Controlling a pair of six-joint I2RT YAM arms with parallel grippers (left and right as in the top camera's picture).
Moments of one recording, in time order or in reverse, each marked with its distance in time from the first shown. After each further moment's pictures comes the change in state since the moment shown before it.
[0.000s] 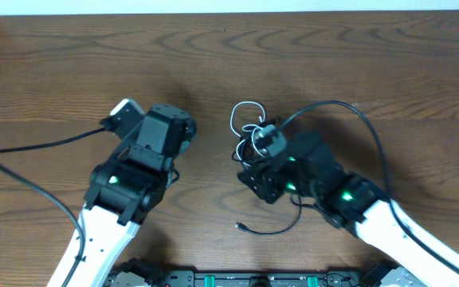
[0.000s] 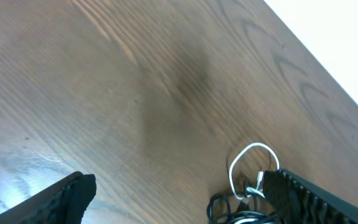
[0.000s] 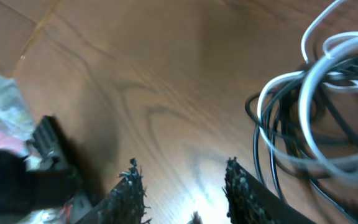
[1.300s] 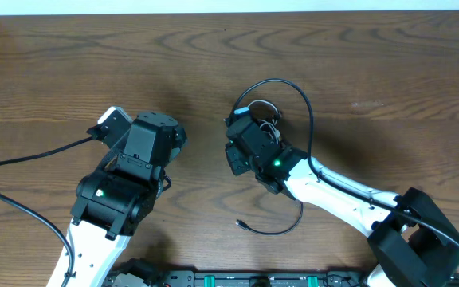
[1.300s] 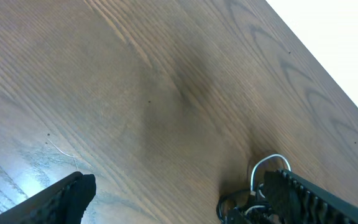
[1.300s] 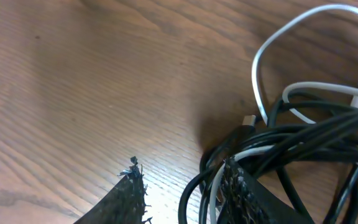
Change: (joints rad) left arm 0.024 -0.058 0.000 -0.060 0.000 0.000; right arm 0.090 0.494 0.240 0.043 0.476 0.049
